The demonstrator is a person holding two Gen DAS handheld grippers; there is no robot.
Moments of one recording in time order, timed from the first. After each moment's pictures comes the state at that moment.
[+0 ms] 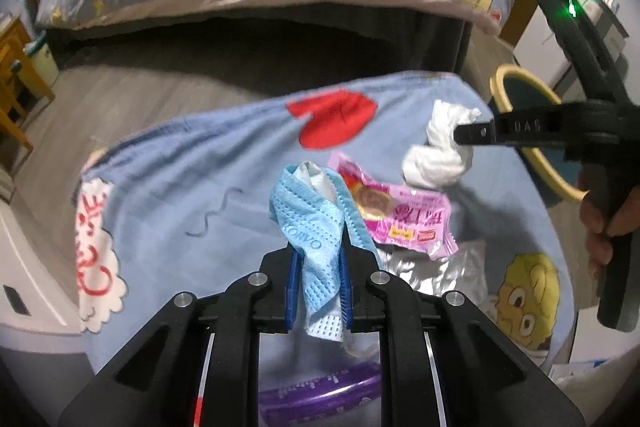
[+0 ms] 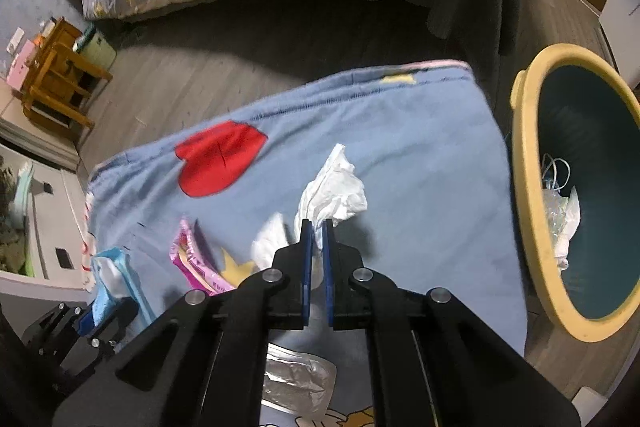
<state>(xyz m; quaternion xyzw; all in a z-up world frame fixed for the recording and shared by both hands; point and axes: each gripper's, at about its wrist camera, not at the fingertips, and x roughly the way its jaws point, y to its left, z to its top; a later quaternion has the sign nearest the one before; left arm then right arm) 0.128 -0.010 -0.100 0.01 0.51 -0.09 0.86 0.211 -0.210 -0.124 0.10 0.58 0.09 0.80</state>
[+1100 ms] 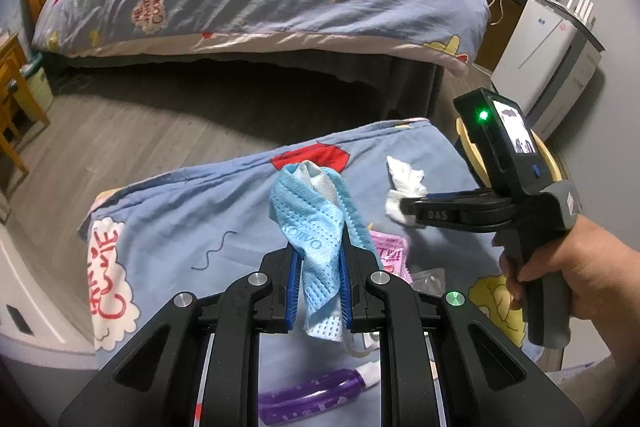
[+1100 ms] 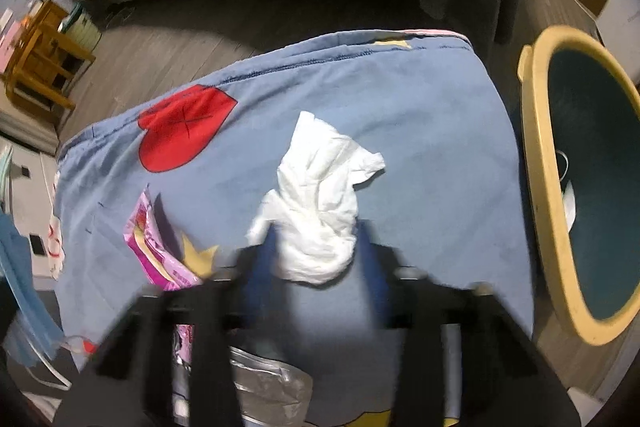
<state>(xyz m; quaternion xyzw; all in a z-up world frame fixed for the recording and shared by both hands) 0.121 -0.016 -0.059 0.00 0.46 -0.12 0.88 0.217 -0.196 -0.162 0.06 0.61 0.08 0.79</state>
